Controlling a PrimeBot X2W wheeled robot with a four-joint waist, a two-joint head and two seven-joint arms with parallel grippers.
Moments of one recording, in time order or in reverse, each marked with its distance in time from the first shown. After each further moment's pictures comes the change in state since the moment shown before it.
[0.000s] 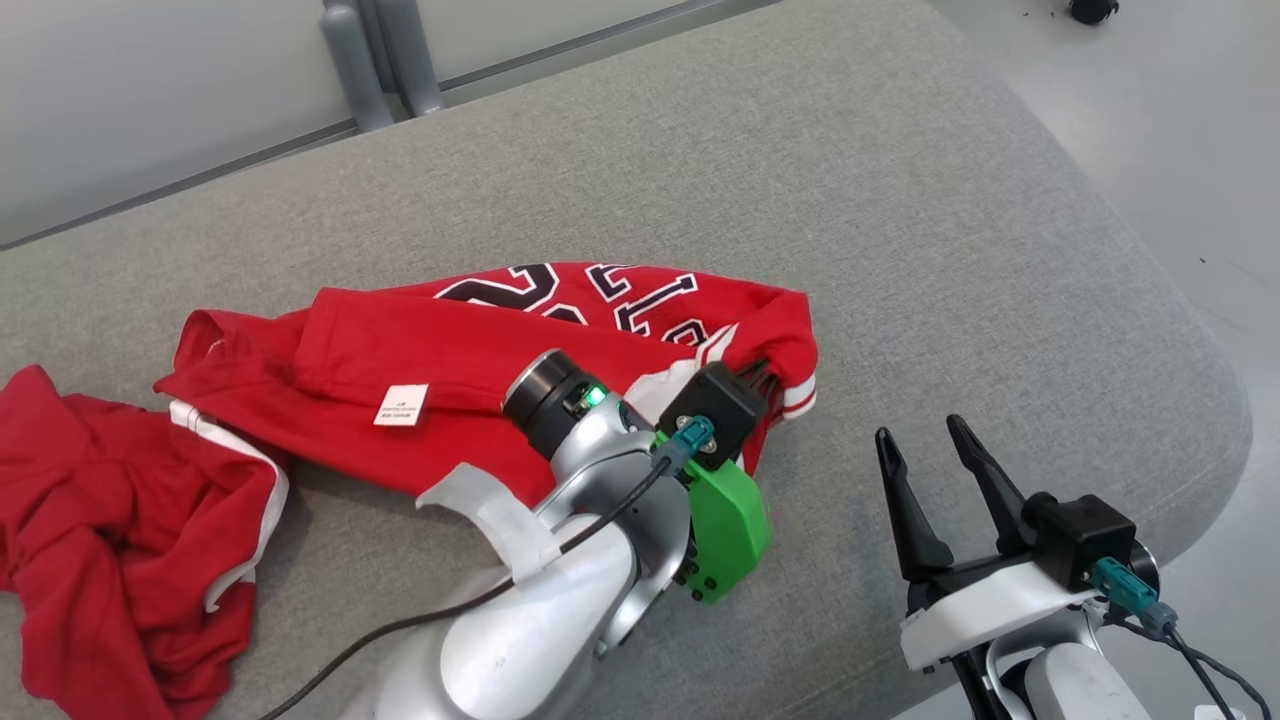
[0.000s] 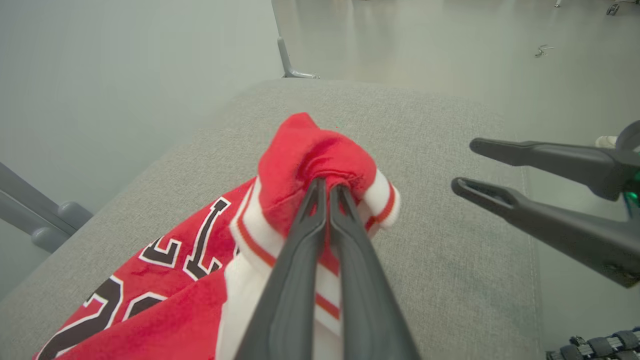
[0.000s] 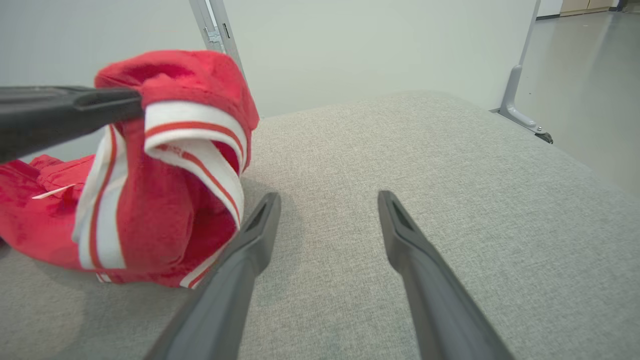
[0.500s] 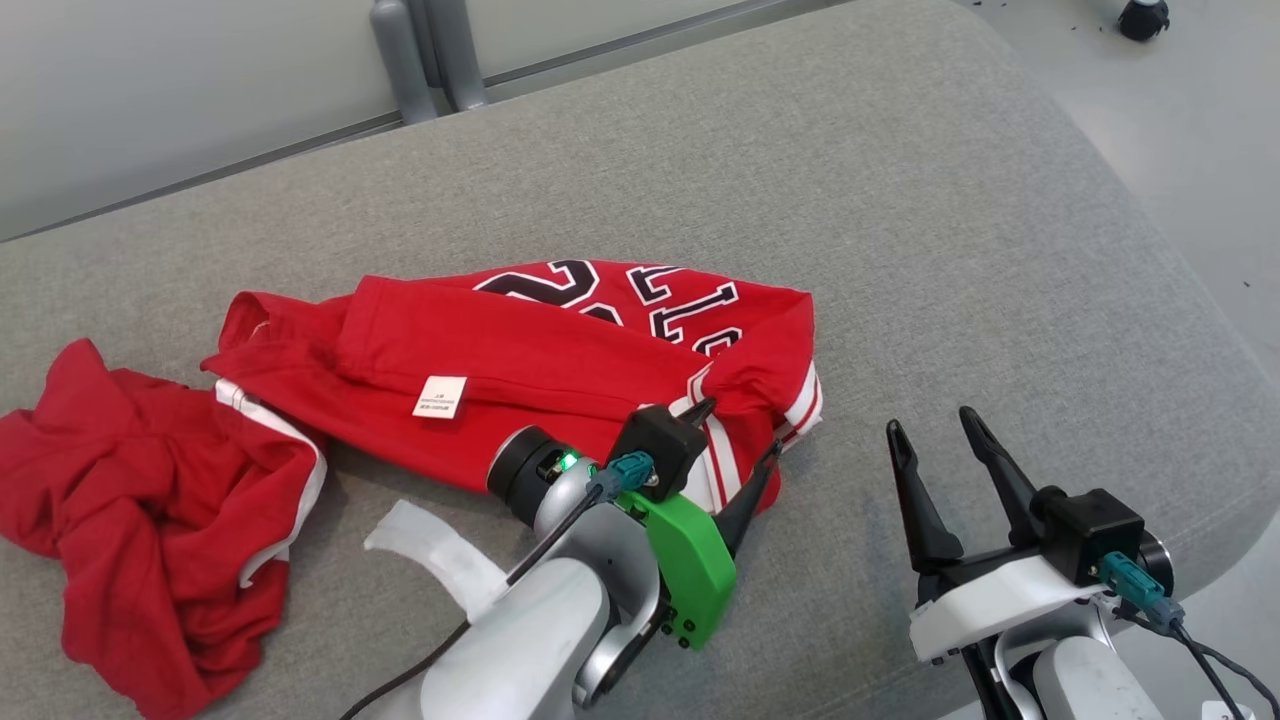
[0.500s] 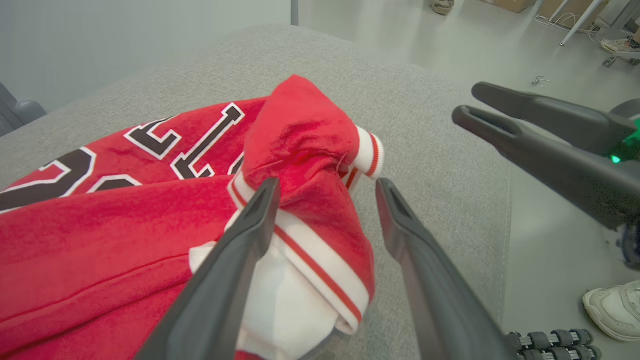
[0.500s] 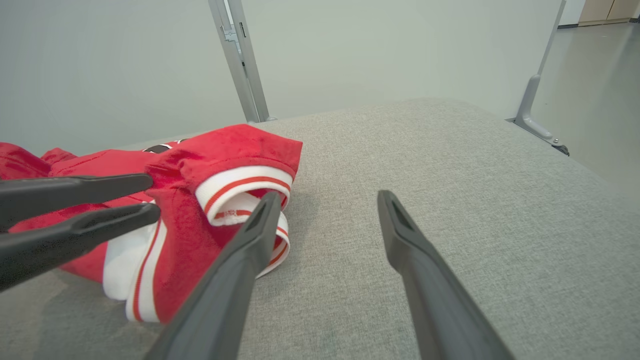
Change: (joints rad) left arm 0.088 -0.001 0.009 0.106 -0.169 -0.031 -0.096; right arm -0.007 0.001 -0.014 0.000 -0.028 0.000 0.000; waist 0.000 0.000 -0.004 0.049
